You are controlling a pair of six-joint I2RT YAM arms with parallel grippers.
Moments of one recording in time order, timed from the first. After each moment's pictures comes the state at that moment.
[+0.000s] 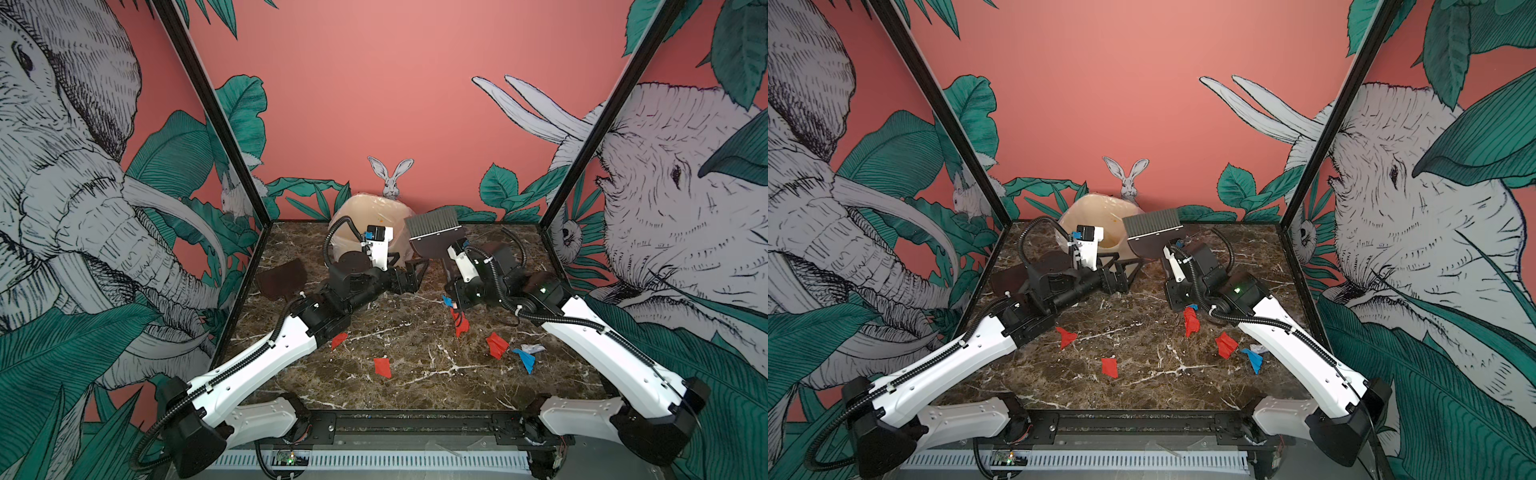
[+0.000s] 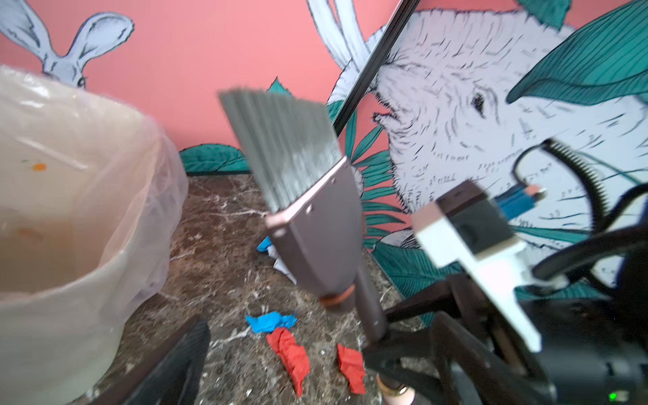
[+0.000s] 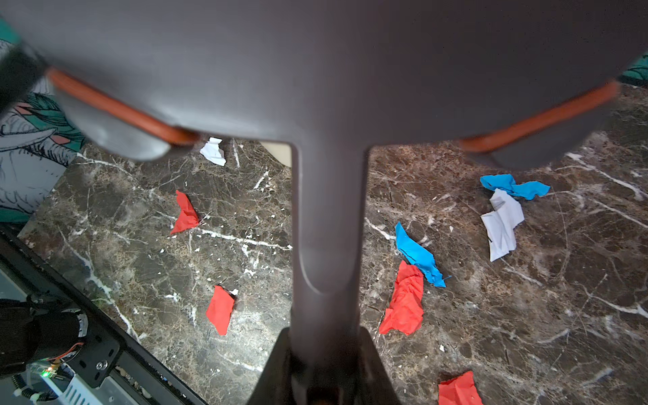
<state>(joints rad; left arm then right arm) -0.83 1.16 1.08 -0.03 0.03 -0.52 0.74 1.24 1.37 -0.91 0.04 0.27</state>
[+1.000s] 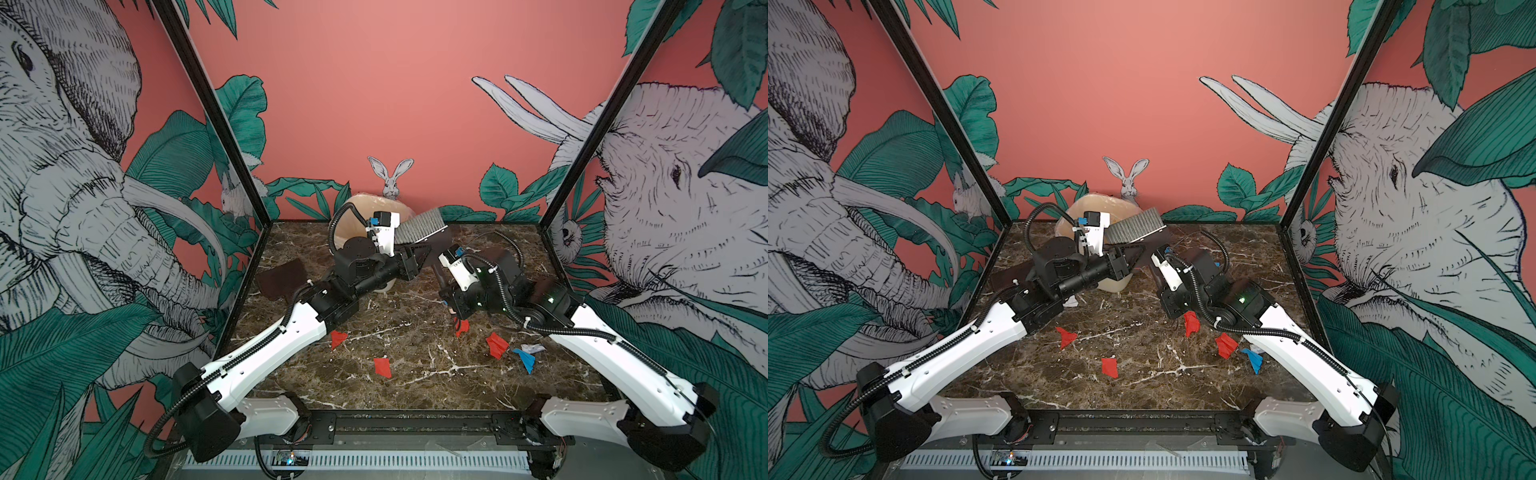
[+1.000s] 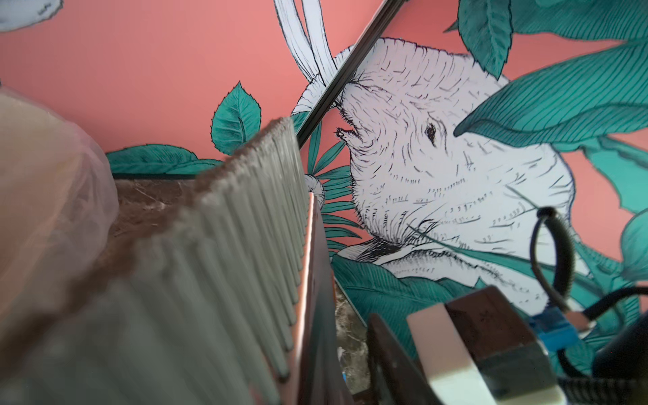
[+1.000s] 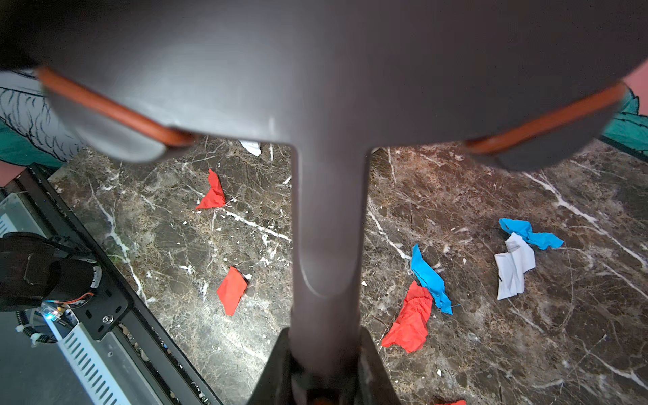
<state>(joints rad) -0.81 1.25 1.18 0.00 0.16 -0.65 0.82 1.20 1.37 -0.91 0.03 0.12</state>
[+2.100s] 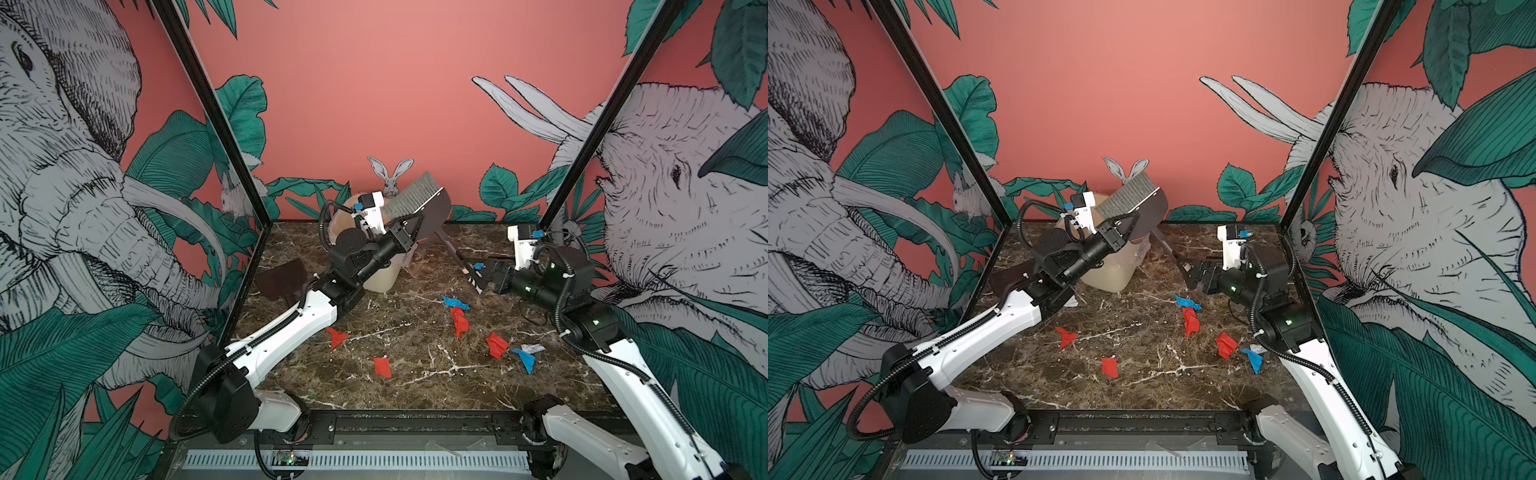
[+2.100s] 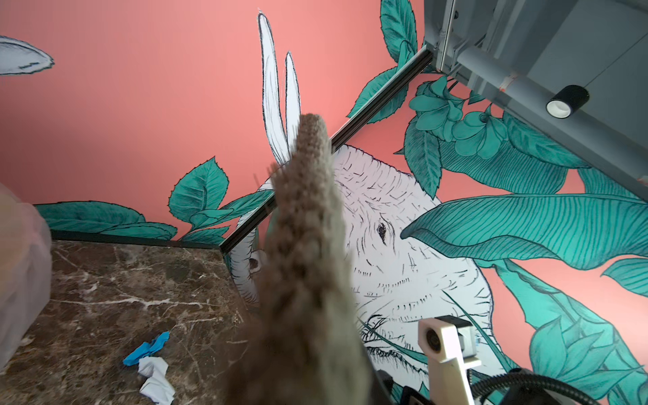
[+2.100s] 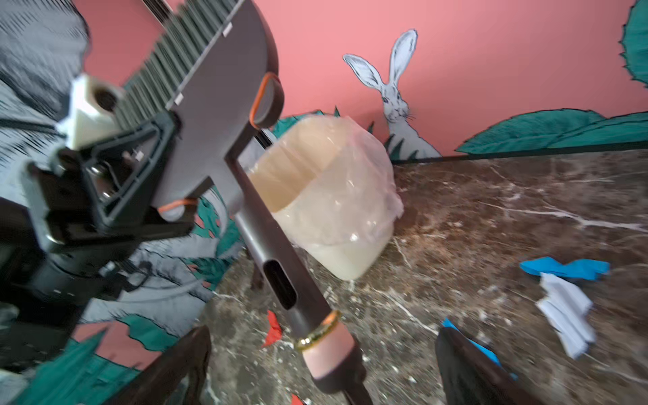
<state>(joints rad) -0.72 1.38 1.18 0.44 0.16 -0.91 0.35 0.92 1.08 -0.39 -0.41 0.50</state>
